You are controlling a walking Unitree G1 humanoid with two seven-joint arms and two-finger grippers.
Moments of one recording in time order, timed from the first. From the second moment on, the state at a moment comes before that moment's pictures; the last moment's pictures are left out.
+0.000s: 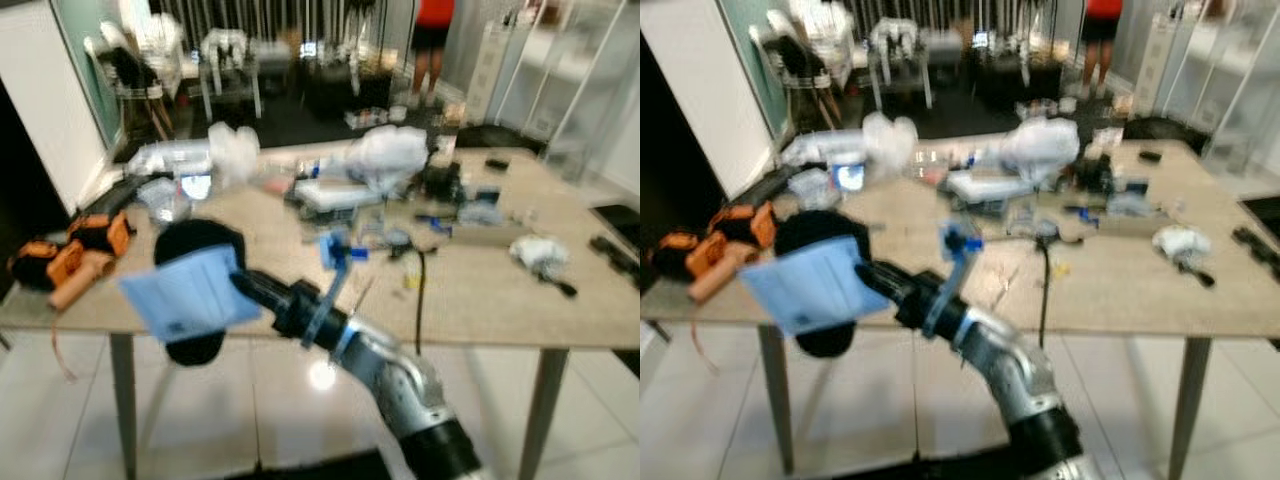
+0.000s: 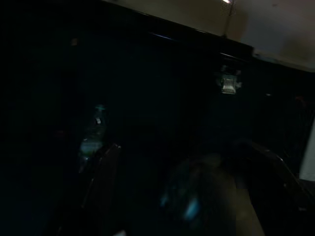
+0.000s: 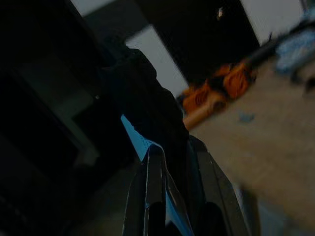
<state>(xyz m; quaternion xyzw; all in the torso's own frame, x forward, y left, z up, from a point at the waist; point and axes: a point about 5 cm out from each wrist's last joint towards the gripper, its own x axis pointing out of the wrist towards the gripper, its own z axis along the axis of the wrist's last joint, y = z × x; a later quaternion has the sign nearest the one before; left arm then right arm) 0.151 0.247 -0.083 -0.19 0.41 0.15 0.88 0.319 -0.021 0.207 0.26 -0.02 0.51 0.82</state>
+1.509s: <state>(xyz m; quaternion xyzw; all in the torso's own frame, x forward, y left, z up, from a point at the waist) 0.128 0.227 -0.096 -0.17 0.45 0.11 0.87 0.296 -0.170 -0.005 0.00 0.34 0.11 0.93</state>
